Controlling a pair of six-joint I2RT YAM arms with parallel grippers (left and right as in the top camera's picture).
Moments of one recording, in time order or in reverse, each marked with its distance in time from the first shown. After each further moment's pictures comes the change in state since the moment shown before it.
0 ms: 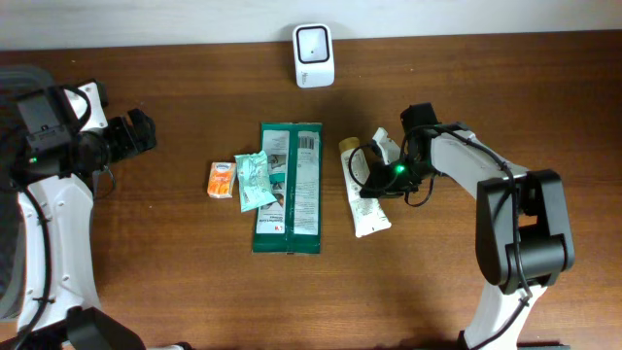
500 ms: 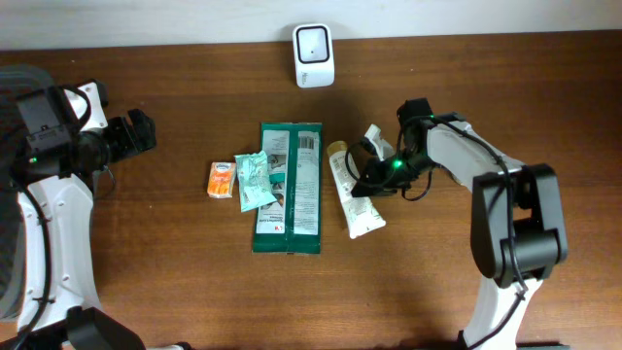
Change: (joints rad) left arm 0.000 0.000 0.000 0.000 0.000 0.000; right arm 0.008 0.031 0.092 -0.123 -0.141 -0.077
